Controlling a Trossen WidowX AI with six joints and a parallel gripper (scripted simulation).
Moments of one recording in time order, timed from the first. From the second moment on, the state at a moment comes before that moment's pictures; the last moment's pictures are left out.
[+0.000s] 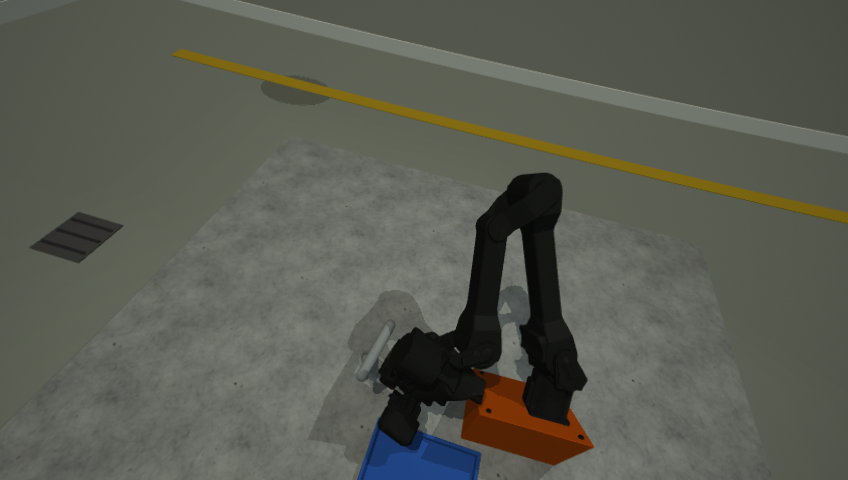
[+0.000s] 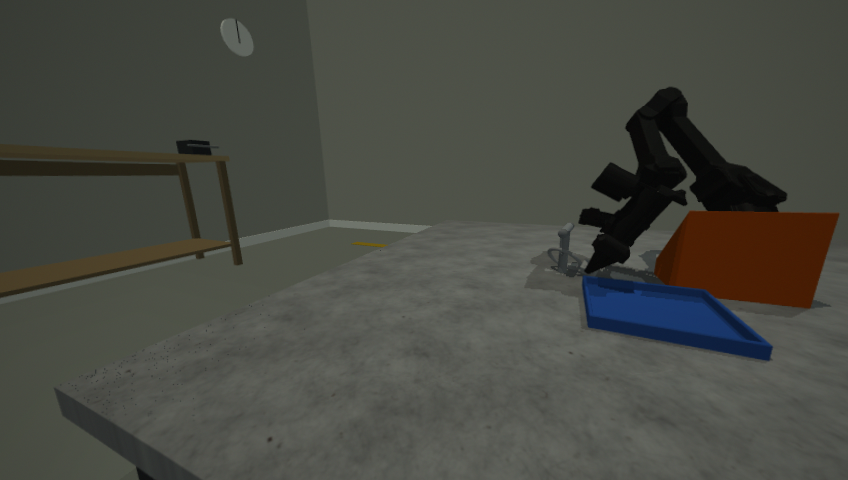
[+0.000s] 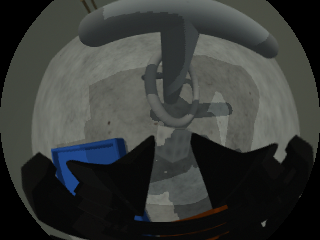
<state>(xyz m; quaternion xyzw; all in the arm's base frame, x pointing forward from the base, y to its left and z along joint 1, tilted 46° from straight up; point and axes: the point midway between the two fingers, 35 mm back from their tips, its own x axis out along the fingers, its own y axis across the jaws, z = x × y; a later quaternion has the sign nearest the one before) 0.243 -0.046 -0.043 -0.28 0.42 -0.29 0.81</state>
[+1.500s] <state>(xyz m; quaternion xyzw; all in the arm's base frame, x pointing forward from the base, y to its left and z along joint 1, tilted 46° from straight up) 0.245 -0.028 -0.032 -0.28 0.45 -0.30 0.80</state>
